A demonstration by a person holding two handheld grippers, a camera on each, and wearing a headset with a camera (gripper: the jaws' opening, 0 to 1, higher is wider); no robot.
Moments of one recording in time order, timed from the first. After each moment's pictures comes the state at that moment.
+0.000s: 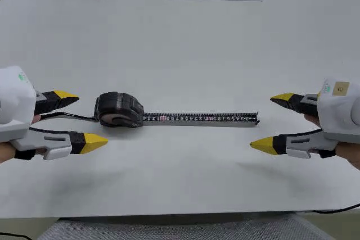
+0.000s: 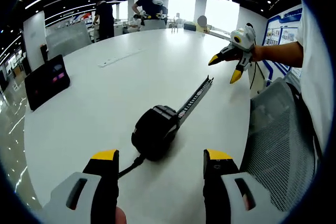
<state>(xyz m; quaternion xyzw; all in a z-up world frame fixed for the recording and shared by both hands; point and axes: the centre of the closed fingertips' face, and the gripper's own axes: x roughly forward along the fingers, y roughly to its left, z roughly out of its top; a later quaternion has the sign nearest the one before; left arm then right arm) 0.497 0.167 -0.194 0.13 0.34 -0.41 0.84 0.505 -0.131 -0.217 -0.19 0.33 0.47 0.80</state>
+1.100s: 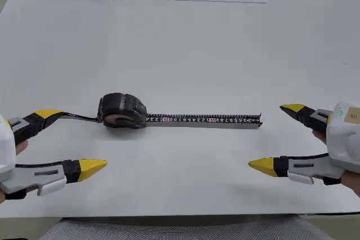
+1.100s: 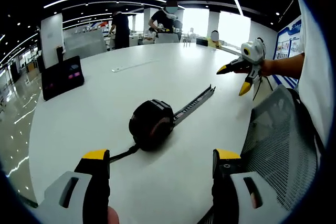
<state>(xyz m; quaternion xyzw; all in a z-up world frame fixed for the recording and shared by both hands) 0.464 0.179 -0.191 0.09 0.29 -0.36 0.88 0.480 -0.123 -0.211 -0.17 0.30 0.44 0.83</state>
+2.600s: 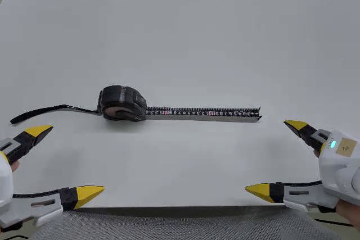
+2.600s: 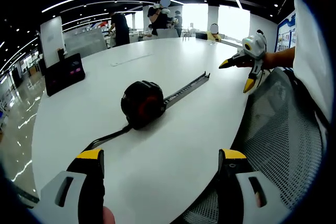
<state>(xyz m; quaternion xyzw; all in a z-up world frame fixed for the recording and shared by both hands) 0.426 0.186 -0.208 0.12 0.30 -0.35 0.88 0.441 -0.130 -0.237 -0.19 0.32 0.43 0.83</state>
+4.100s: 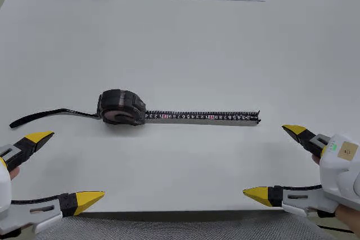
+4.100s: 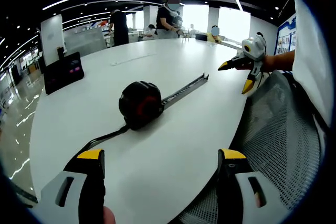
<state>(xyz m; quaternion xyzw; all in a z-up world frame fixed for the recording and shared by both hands) 0.424 0.184 -0.208 0.11 0.30 -0.35 0.88 0.441 -0.124 -0.233 -0.17 0.31 0.42 0.83</state>
